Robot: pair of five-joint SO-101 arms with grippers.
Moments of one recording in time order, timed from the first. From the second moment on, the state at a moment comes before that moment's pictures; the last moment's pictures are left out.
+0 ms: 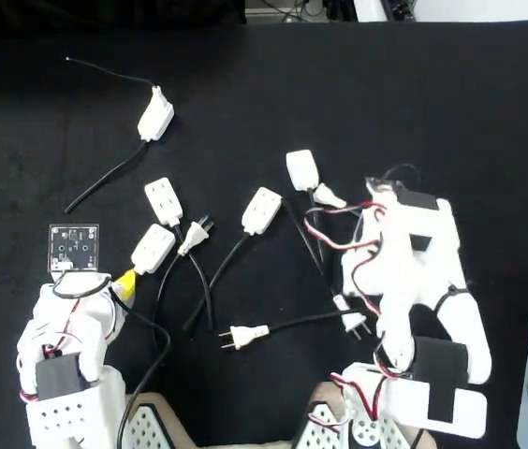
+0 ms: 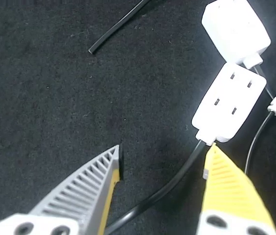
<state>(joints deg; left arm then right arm) -18.6 -103.8 92.3 64.1 -13.8 9.2 -8.4 42.6 80.0 4.4</state>
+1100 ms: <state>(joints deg) -18.6 -103.8 92.3 64.1 -13.8 6.2 -9.5 31.6 68.9 1.0</state>
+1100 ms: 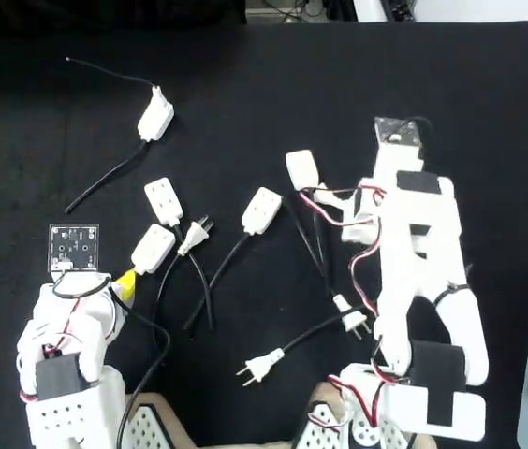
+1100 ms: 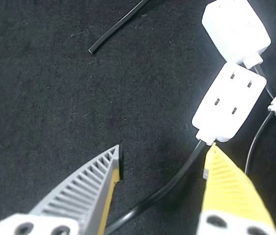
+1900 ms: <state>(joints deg) -18.6 -103.8 92.3 64.1 -13.8 -13.1 -9.5 48.4 72.7 -1.7</state>
